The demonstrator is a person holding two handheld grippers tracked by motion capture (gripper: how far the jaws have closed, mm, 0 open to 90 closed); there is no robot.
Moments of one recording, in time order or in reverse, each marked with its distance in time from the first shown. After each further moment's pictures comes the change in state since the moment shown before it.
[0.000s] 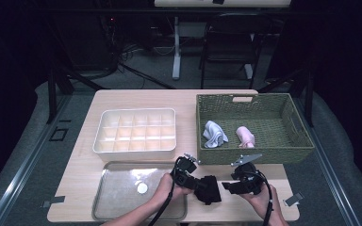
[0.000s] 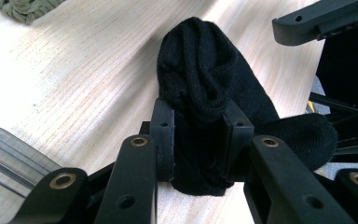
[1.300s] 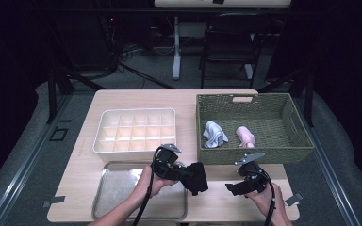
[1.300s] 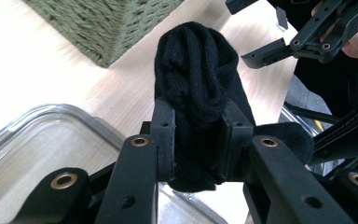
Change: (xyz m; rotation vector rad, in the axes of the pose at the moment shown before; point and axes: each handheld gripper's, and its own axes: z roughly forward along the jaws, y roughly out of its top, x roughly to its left) left arm -0.002 -0.007 -0.077 -0.145 0.047 0.054; right arm -0.013 -0.006 0.001 0.029 -0.054 0.005
